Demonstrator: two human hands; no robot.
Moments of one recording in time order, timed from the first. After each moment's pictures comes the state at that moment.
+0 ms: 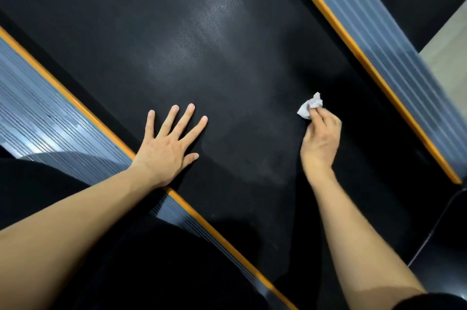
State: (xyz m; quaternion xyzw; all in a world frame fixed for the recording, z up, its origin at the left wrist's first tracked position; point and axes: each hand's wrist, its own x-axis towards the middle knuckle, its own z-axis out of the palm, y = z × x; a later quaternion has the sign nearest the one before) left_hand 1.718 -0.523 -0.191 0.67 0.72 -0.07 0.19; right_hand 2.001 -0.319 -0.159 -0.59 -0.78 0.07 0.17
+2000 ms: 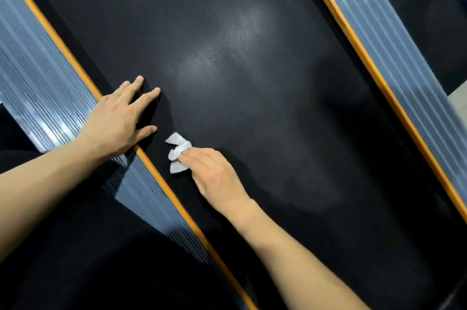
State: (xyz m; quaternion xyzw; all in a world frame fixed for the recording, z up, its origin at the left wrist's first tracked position) left_hand 1.596 -0.524 -0.159 0.53 0.82 0.00 0.23; right_hand 1.851 -0.444 -0.213 -0.21 -0.91 0.34 0.09
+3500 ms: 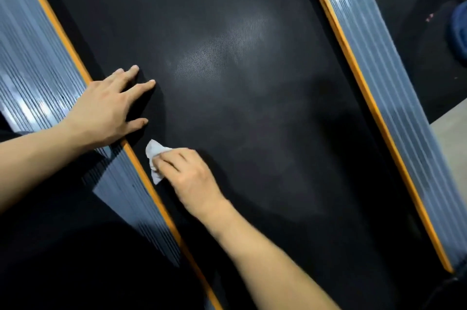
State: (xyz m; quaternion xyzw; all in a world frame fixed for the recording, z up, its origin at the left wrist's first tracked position) left_hand 1.600 -0.522 -0.161 0.52 0.82 0.02 0.21; right_hand 1.829 -0.457 -0.173 -0.09 -0.95 0.28 0.07
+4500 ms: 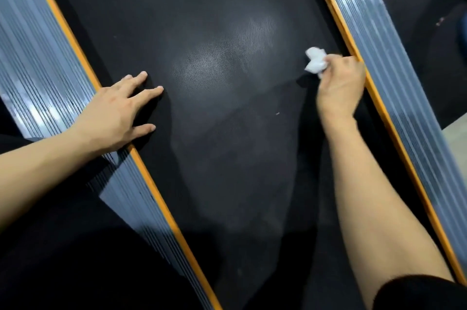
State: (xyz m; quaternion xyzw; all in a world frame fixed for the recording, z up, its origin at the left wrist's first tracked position) left_hand 1.598 -0.522 -0.158 0.51 0.83 0.04 0.22; right_hand 1.852 -0.154 -0.168 -0.43 -0.89 -0.06 0.14
